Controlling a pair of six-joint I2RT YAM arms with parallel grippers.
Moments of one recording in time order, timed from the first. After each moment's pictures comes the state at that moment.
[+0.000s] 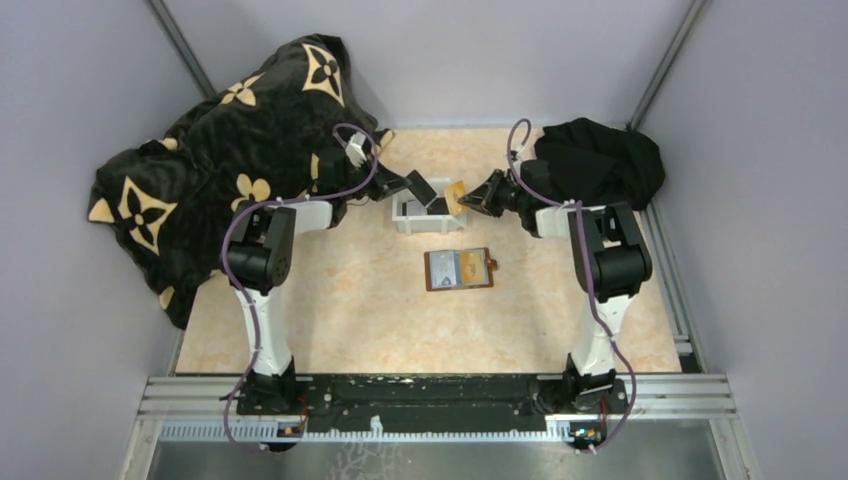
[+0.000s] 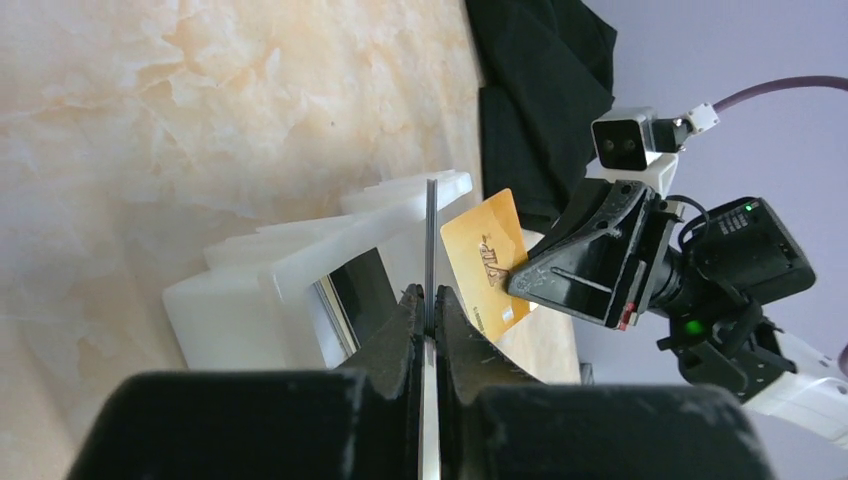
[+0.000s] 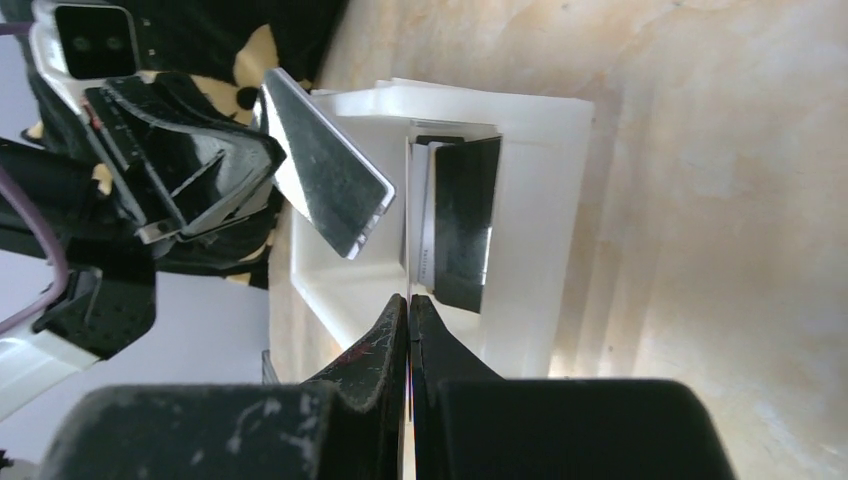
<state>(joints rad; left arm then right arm) -0.26 2.07 1.21 0.58 0.65 -0.91 0.21 1.94 1.04 0.48 -0.67 0.88</state>
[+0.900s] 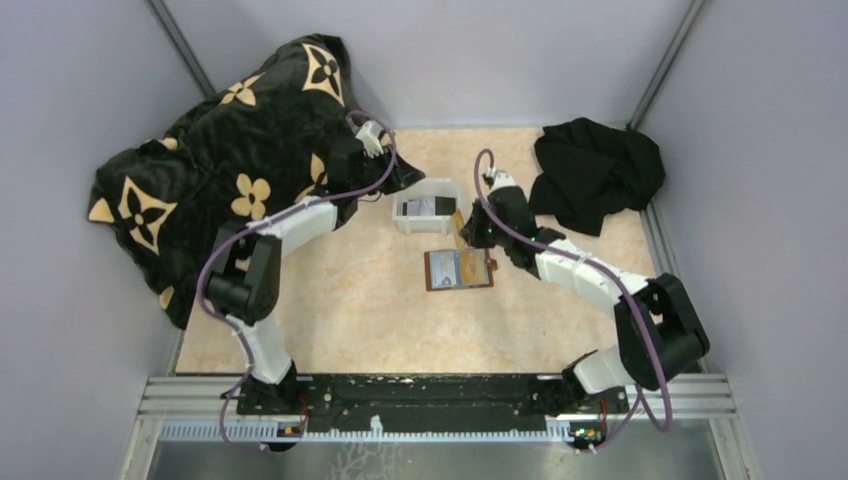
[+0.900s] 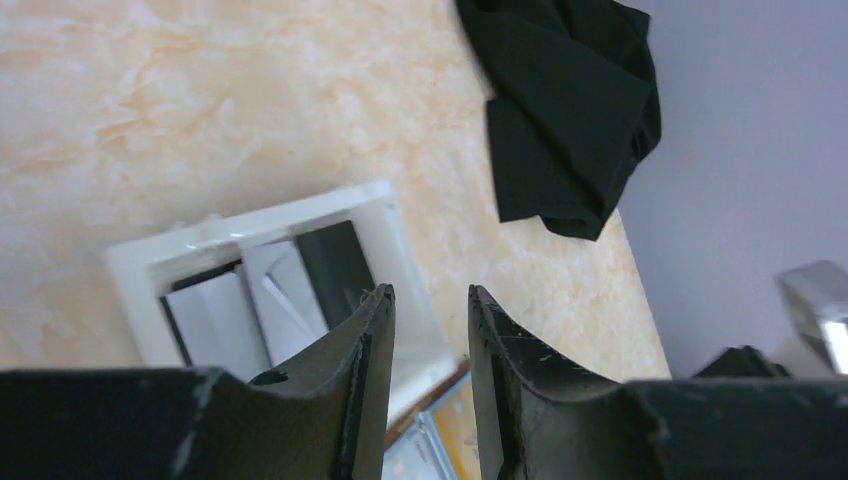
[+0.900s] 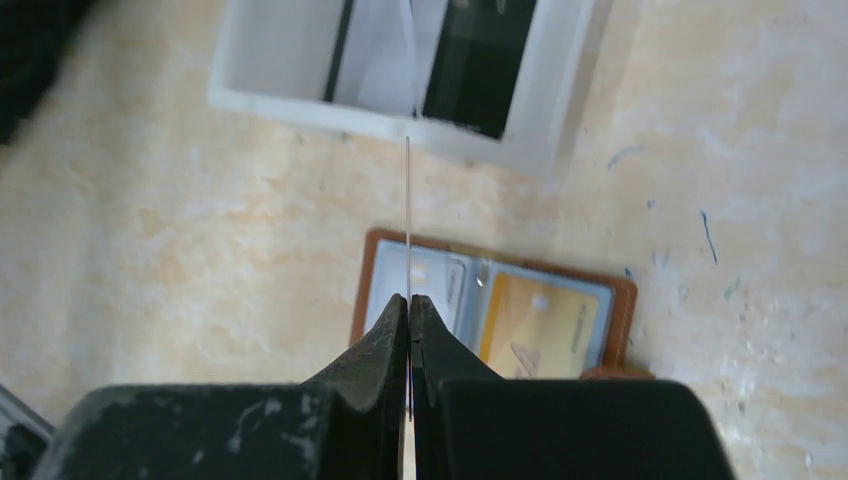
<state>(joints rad) -0.39 1.87 1.23 0.33 0.39 -0.67 0.52 1.42 0.86 0.00 -0.08 0.51</state>
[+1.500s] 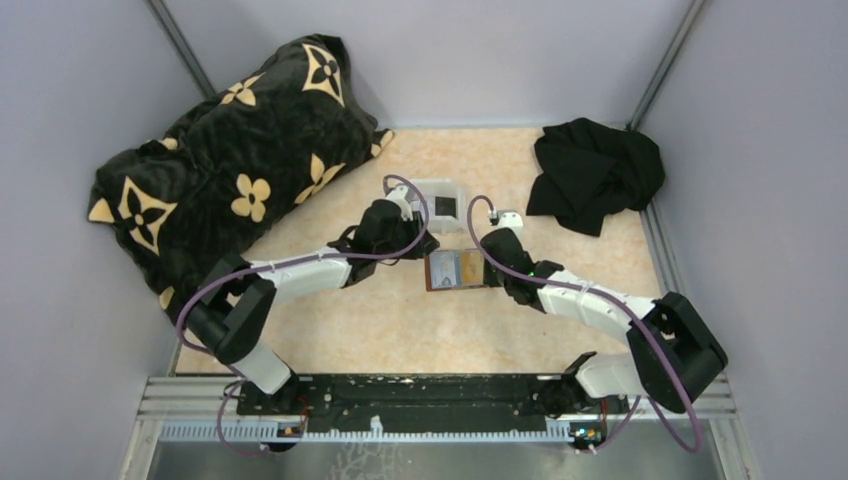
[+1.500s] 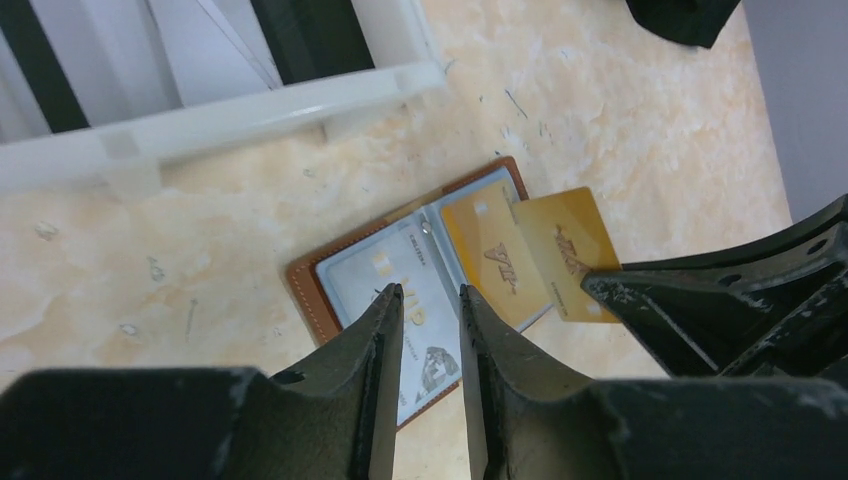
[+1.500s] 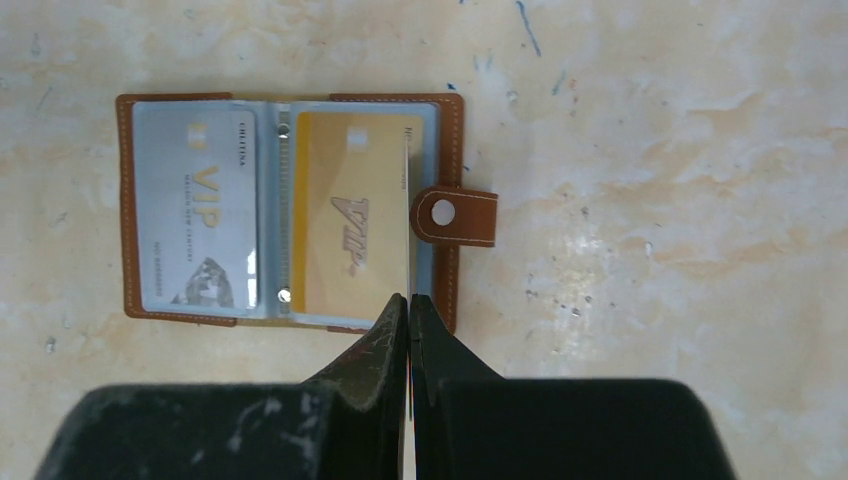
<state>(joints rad) -0.70 1.61 0.85 0.26 0.07 -0.59 0.68 1.30 0.63 -0.14 0.31 0.49</state>
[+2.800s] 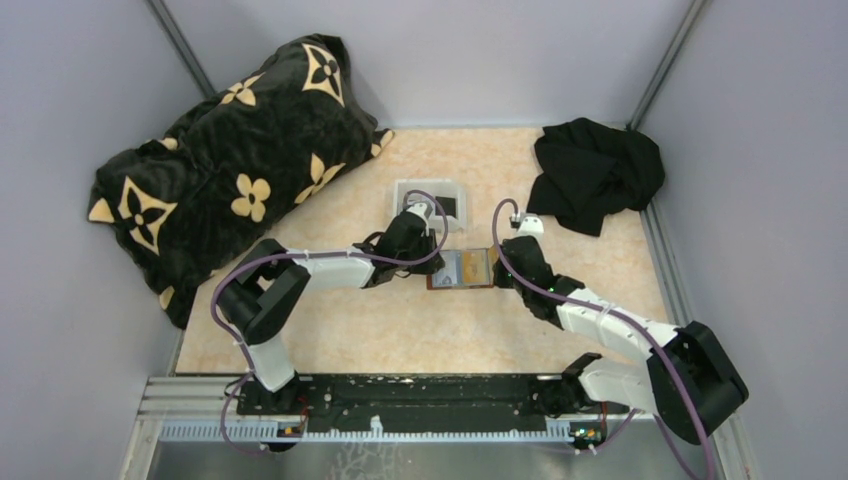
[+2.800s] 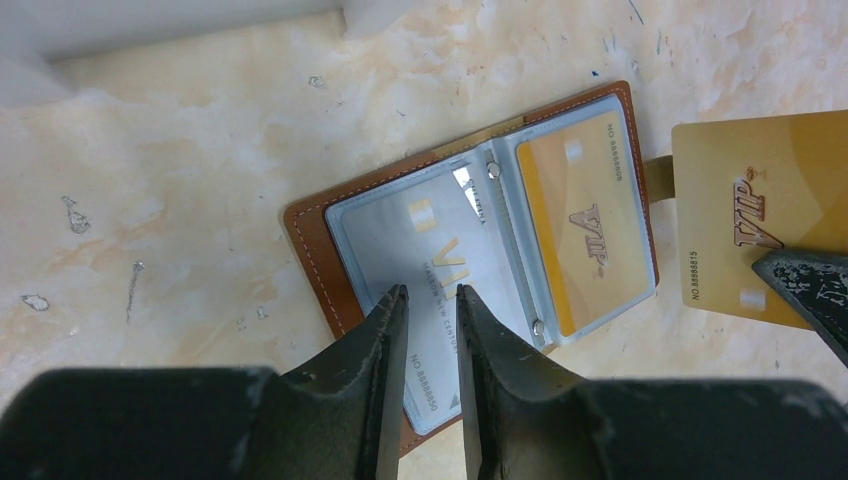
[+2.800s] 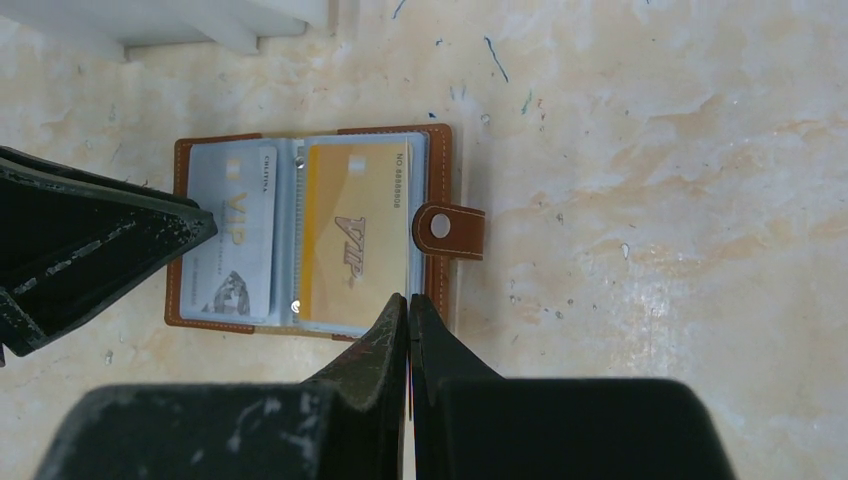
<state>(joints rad) -0.79 1.79 0.92 0.18 -0.03 -0.62 0.61 1.12 0.48 -0.01 0.29 0.53</state>
